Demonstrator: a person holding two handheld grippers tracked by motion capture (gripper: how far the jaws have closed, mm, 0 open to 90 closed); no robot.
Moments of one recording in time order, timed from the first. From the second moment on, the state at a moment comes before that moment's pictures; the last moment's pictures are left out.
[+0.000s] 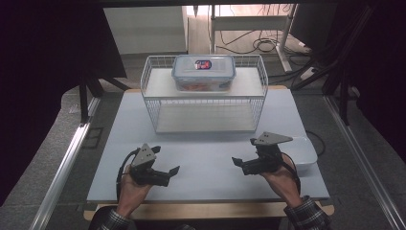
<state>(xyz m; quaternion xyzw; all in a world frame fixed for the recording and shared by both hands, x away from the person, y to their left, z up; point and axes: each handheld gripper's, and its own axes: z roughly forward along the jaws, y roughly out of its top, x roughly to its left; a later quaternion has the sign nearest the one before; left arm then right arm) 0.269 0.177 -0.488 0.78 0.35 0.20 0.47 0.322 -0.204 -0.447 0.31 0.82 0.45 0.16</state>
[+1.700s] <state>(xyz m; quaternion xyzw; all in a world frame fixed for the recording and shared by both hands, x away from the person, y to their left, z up) 0.264 0.185 -0.512 0.80 0.37 0.22 0.43 0.332 -0.343 -0.451 0.50 0.75 0.35 0.26</state>
